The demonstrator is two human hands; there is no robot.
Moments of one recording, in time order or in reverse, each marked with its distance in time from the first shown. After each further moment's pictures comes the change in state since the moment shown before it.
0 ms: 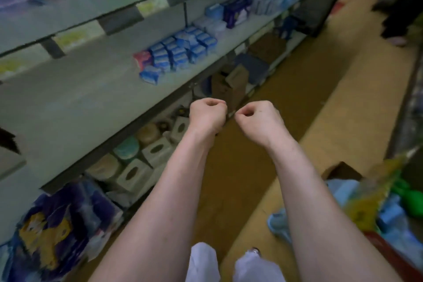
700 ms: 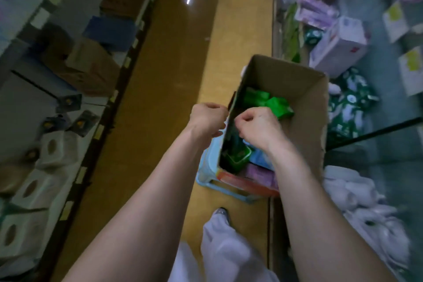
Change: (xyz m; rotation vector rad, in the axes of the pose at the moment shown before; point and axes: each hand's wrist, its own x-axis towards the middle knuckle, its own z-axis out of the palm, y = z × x) left_hand -0.136 -0.059 0.422 0.376 -0.645 -0.195; right_hand -0.079 0.393 -0.197 0.232 0.276 0.639
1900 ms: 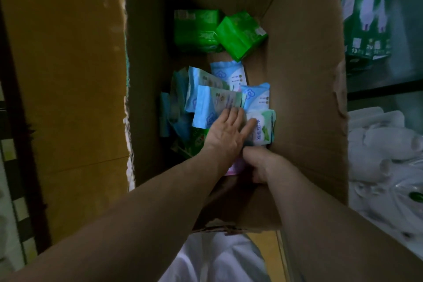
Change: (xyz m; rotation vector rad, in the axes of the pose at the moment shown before) left_hand 0.172 -0.163 0.212 1.931 -0.721 0.930; right_hand 0.119 0.311 0.127 0.586 -0.246 1.147
